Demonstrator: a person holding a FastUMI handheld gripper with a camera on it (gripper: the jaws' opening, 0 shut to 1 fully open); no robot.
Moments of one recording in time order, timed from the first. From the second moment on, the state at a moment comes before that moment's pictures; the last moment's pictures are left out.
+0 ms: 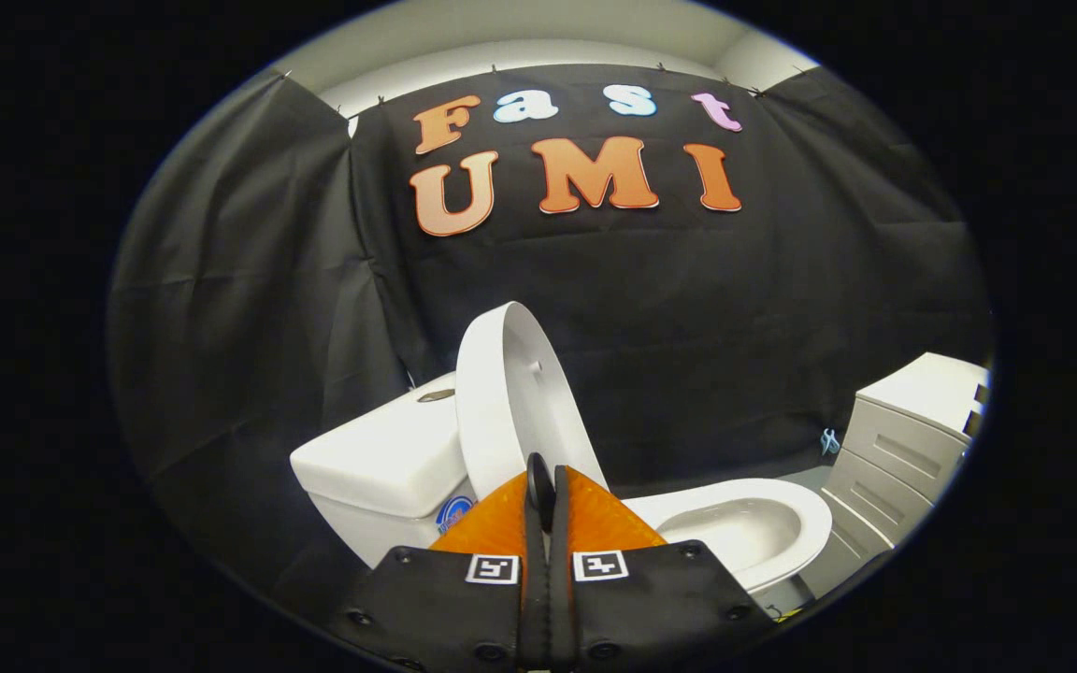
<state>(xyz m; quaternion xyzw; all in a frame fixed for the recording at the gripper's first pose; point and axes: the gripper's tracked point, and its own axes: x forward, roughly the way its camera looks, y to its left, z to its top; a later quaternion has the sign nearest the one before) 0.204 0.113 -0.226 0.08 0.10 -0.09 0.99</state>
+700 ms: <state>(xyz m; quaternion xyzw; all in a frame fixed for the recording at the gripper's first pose) 0.211 0.134 -0.235 0.07 0.11 -0.08 0.99</state>
